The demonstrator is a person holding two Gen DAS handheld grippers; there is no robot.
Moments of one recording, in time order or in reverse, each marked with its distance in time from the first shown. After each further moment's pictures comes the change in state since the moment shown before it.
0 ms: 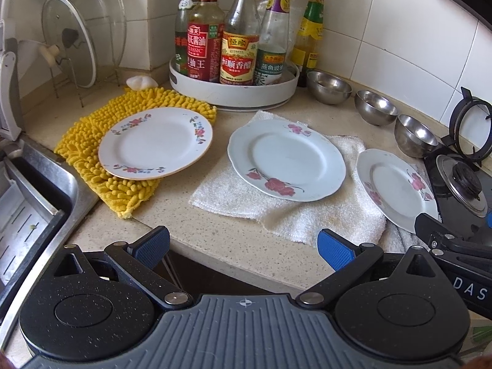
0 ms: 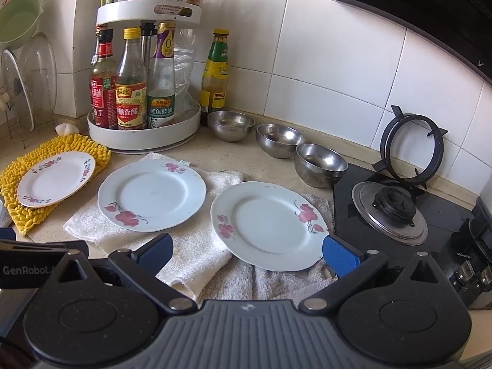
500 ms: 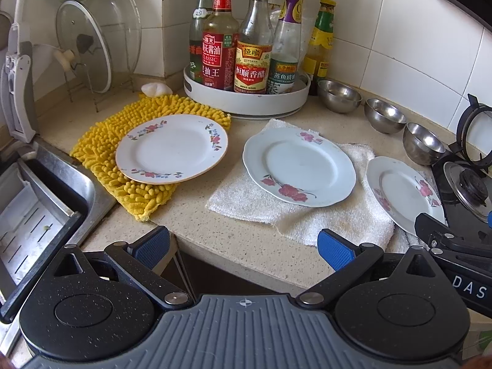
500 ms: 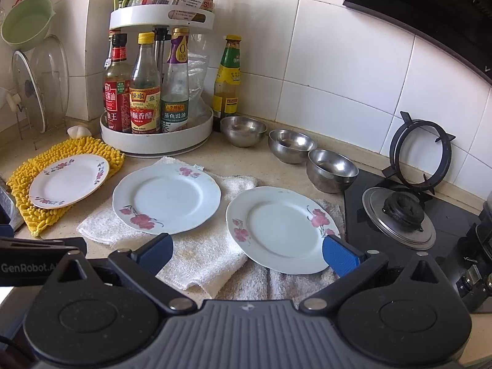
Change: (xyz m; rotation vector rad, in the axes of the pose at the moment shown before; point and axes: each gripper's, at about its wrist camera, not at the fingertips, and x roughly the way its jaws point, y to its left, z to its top) left arm -0.011 0.008 -0.002 -0.013 -0.032 0.041; right arm -0.012 0.016 -0.002 -0.019 -0.027 0.029
